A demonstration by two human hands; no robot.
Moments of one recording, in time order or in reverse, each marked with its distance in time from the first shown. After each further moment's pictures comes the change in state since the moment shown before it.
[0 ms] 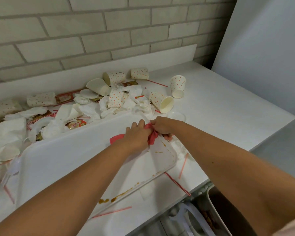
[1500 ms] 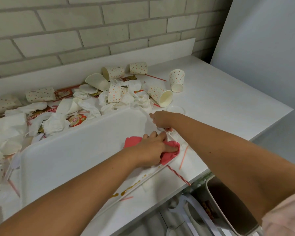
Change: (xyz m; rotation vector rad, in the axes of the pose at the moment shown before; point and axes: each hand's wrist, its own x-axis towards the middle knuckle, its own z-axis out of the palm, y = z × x) left_hand -0.042 0.034 0.008 0.038 -0.174 0.398; right_hand -0.003 -0.005 0.000 -0.368 -0.008 -0.068
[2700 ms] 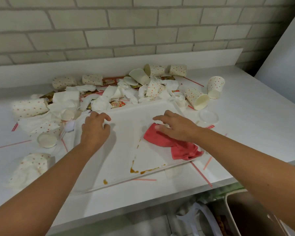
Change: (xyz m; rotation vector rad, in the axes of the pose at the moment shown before) left_hand -0.159 -0.117 0.032 -0.295 0.837 -0.971; right_hand -0.051 -0.058 0.028 -0.038 0.287 -0.460
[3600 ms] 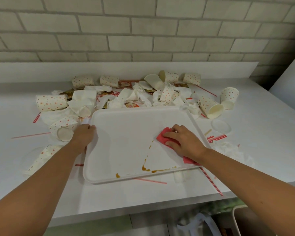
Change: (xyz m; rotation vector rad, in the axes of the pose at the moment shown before) left_hand 0.005 -0.077 -0.019 -0.344 -0.132 -0.515; right_hand -0.004 -0.002 0.042 -0.108 0.169 -0.136
